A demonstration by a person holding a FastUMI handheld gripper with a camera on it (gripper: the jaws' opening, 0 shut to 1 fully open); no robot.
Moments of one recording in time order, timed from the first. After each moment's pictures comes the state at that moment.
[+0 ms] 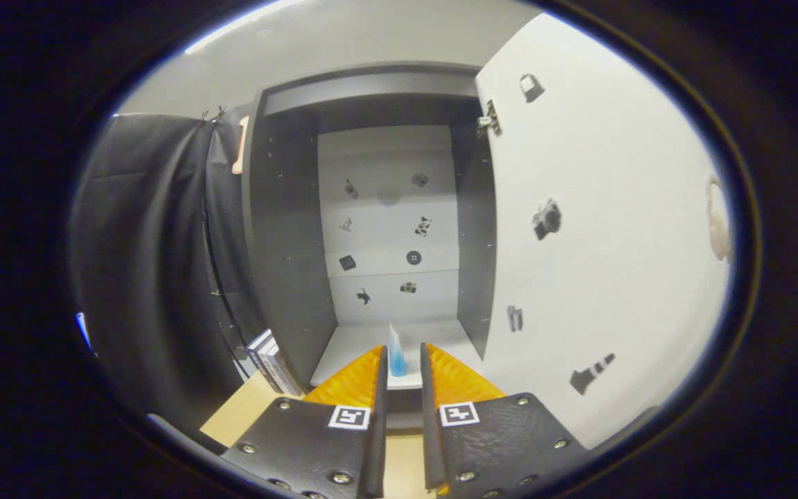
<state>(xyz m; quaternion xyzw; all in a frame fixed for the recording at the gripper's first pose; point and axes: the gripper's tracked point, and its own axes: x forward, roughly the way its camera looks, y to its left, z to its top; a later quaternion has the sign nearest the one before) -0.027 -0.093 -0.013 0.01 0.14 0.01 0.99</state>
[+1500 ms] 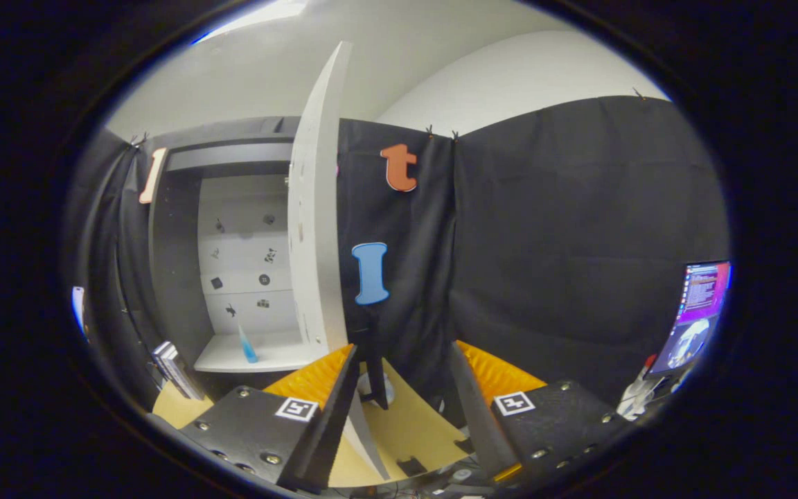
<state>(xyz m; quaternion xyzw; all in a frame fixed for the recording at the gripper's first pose) -0.200 -0.321 0.007 -0.01 0.06 -0.24 0.97</state>
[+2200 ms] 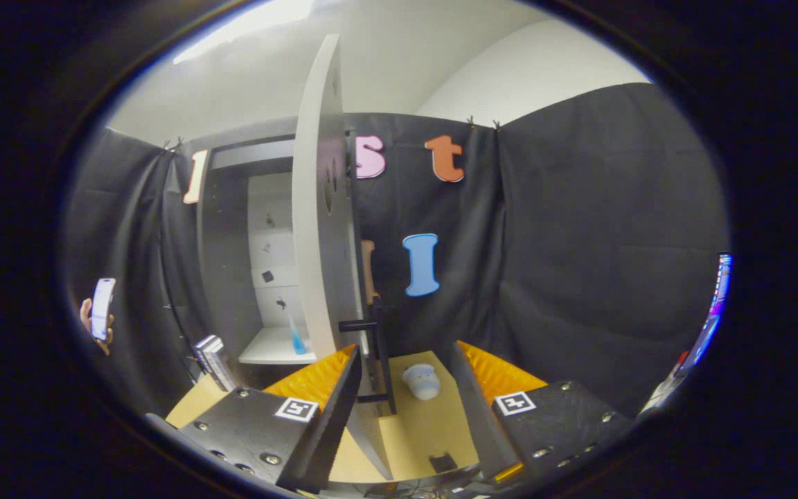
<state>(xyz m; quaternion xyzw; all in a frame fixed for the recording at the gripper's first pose) -0.184 -0.241 -0.015 0.02 0.08 -0.09 0.99</state>
